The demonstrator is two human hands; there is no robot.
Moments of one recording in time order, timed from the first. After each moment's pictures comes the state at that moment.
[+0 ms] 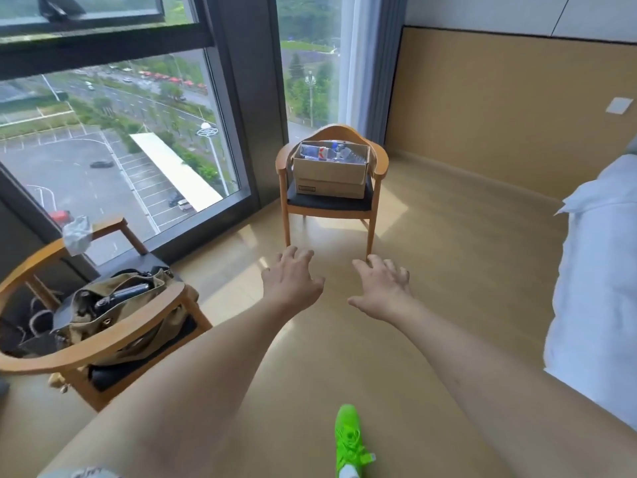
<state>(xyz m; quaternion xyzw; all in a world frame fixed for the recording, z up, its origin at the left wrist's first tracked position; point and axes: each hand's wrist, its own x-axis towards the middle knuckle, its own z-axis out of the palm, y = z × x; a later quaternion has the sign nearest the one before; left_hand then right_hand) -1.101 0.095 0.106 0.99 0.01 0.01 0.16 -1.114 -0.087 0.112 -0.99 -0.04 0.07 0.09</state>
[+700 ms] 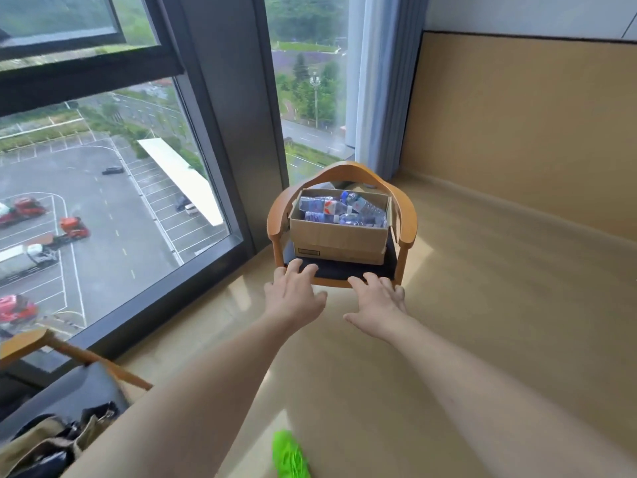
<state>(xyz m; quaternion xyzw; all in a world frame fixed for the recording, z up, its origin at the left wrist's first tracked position) -0.613 0.105 0.074 0.99 0.01 -0.01 0.12 -0.636 -0.072 0.087 -0.99 -0.05 0.10 0.10</state>
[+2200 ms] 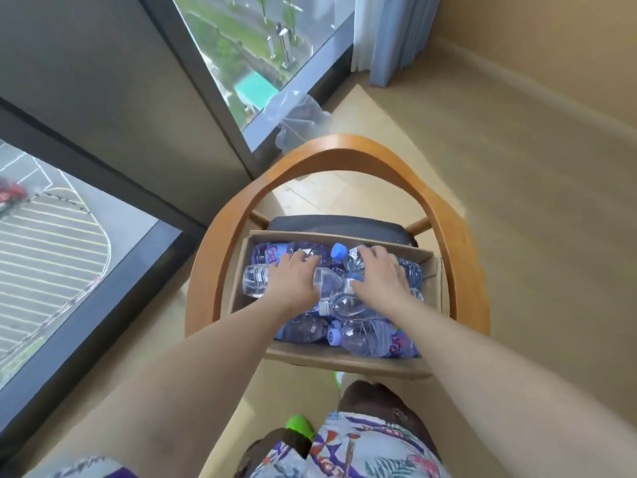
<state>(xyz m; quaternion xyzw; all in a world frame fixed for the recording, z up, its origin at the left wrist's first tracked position) 0.038 0.052 -0.101 0.95 -0.08 -0.30 0.06 0.028 -0.130 -0.104 -0.95 0.06 0.27 0.18</state>
